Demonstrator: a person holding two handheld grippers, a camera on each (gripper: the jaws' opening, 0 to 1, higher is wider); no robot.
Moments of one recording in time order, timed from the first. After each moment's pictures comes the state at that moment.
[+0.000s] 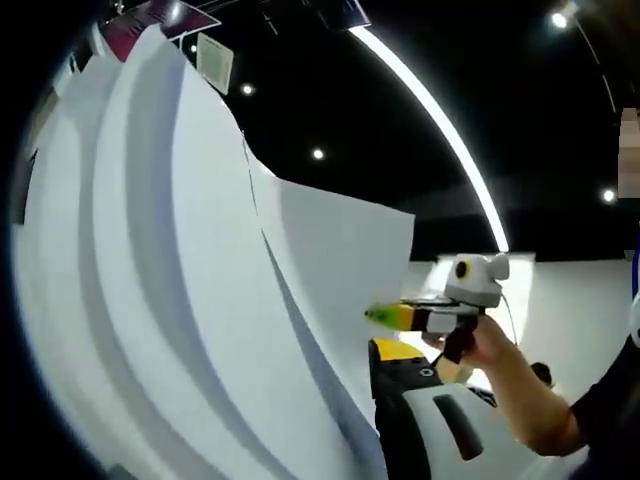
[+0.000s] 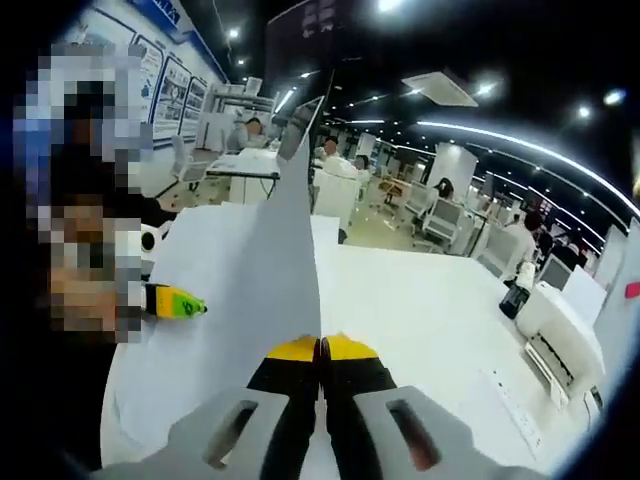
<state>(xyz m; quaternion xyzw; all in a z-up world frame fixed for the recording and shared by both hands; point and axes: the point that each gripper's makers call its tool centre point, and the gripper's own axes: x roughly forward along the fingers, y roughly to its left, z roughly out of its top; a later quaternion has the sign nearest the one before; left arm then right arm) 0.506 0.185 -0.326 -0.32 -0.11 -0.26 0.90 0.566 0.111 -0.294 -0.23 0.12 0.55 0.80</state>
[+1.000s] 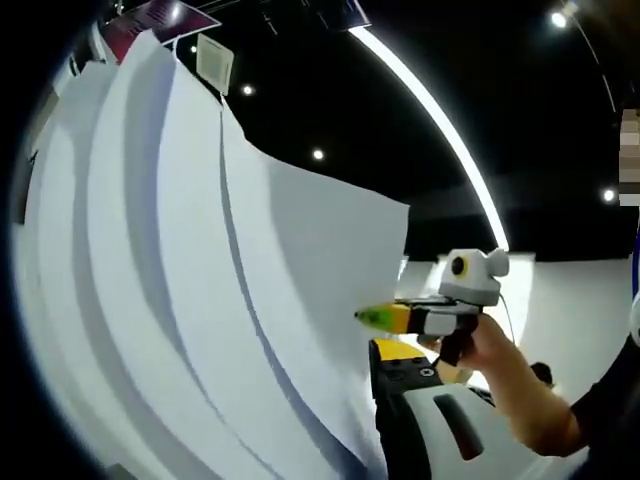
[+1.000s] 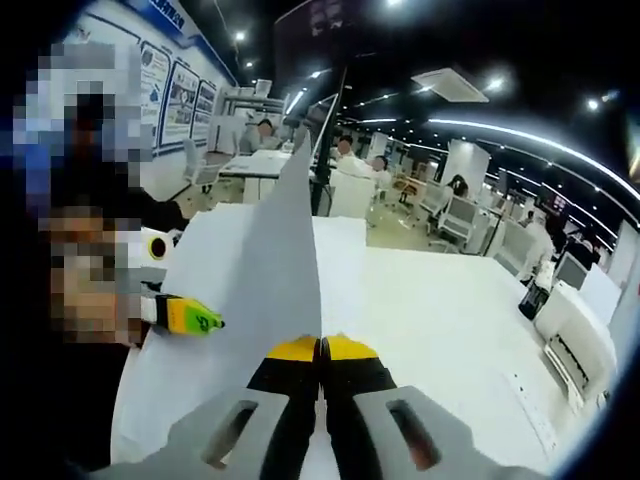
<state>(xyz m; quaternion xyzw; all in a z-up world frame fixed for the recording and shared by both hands) 0.506 0.186 -0.326 -0.32 -0.11 -0.25 0.90 0.550 0.135 -0.303 -0.22 0.13 0.57 0.78</state>
